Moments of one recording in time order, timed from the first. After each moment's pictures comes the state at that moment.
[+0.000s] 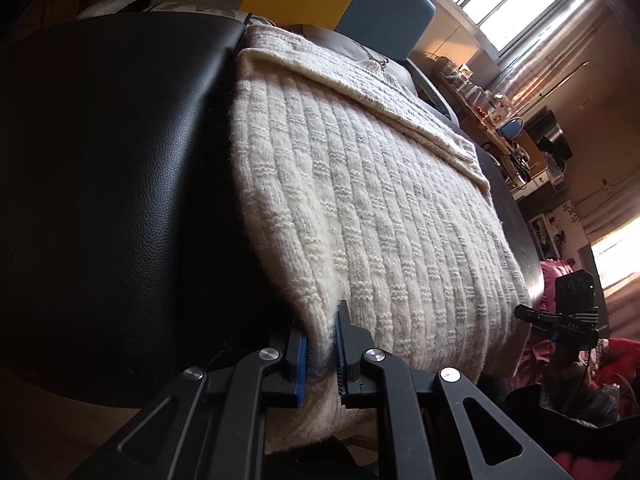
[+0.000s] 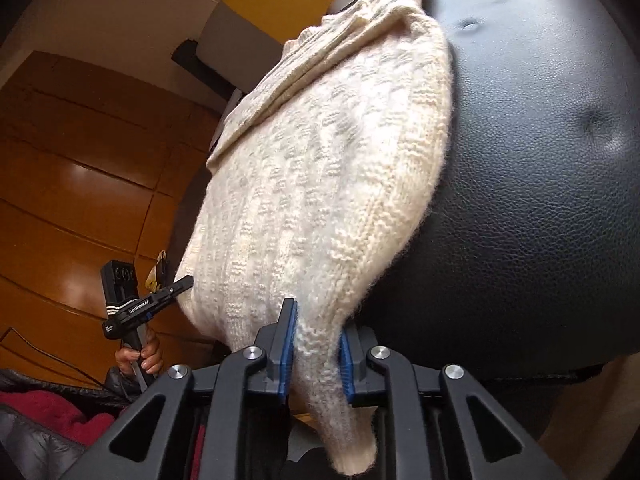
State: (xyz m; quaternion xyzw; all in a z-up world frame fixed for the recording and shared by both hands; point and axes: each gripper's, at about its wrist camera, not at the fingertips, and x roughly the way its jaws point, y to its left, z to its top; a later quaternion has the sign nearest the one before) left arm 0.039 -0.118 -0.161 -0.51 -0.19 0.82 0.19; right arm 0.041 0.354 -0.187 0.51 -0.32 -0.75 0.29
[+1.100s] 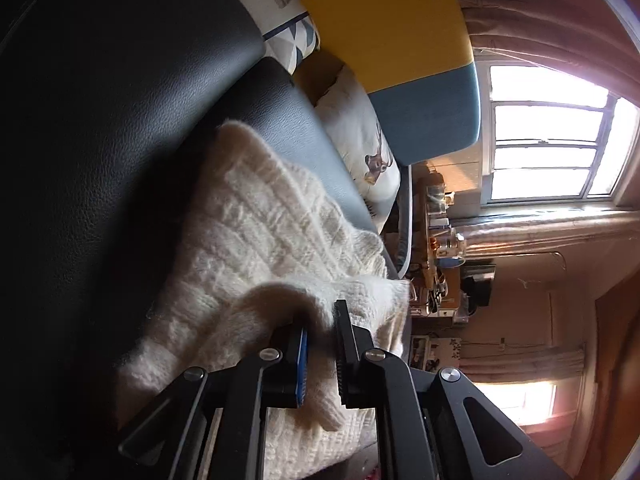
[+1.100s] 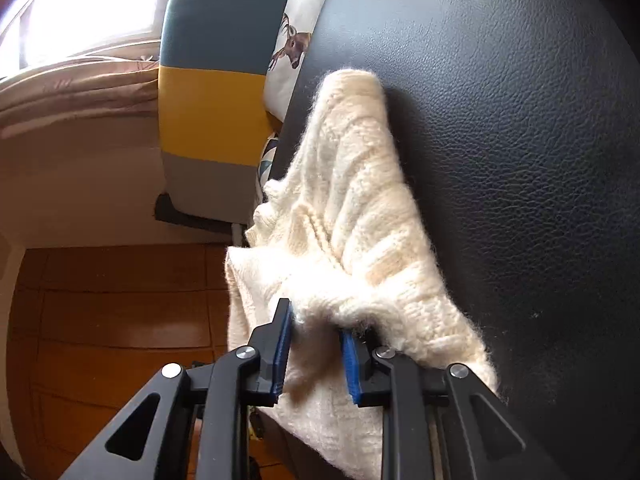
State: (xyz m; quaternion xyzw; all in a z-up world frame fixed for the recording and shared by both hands) left arm -0.236 -0.160 -0.184 -0.49 -0.50 0.69 0.19; right arm -0.197 0.398 -0.219 0.44 -0.56 -0.68 0.19
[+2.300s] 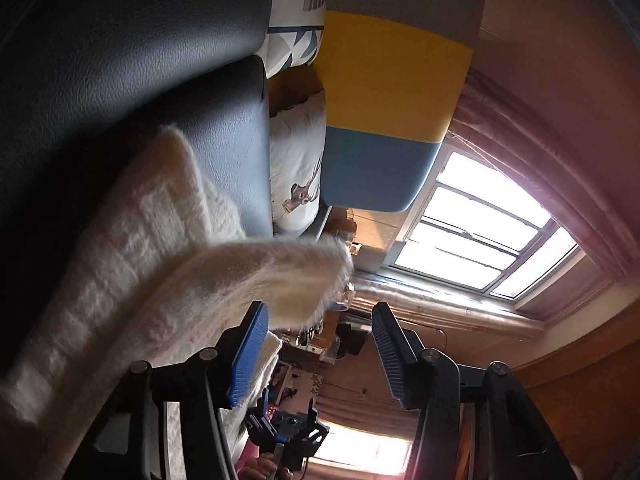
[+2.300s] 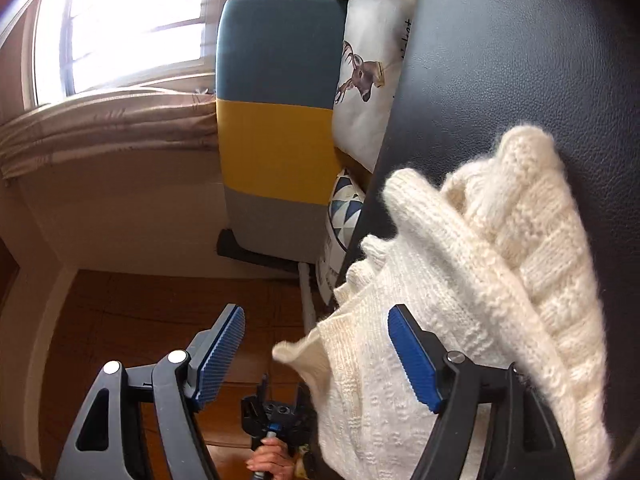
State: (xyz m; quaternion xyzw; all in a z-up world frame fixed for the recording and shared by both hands) left arm -0.268 -0.173 -0.193 -0.38 -0.71 0.55 0.22; right arm -0.232 0.389 -0.177 0.35 -0.57 -0.71 0.23
